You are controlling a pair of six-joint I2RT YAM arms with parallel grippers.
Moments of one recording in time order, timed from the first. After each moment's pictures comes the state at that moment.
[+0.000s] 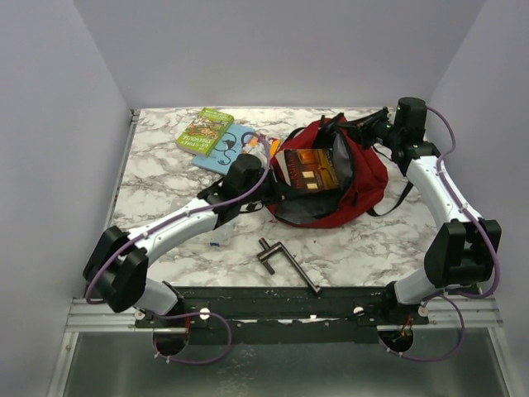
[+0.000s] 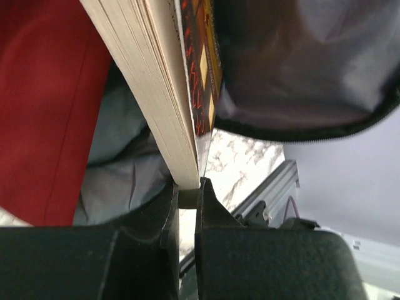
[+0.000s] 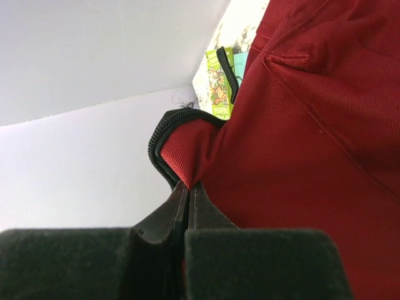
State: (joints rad) left arm -0.71 1.38 0.93 0.03 0.24 -0.89; right arm 0.06 1.53 1.30 -0.18 -0.47 1.28
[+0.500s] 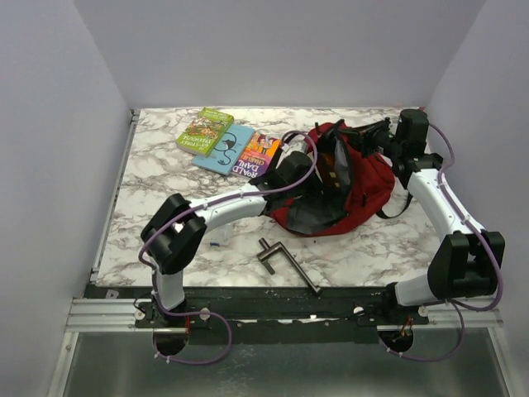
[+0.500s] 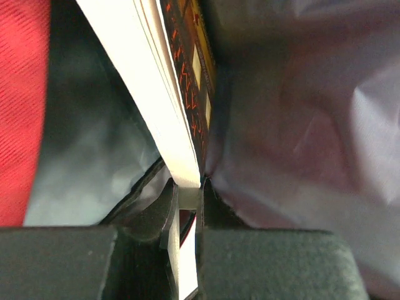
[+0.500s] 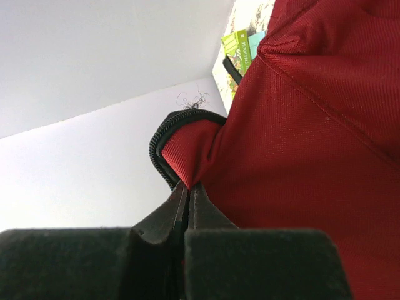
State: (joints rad) left arm -0.87 1.81 1.30 -0.01 0.03 -0.99; right arm 0.06 1.45 1.17 -0.09 -0.51 1.41
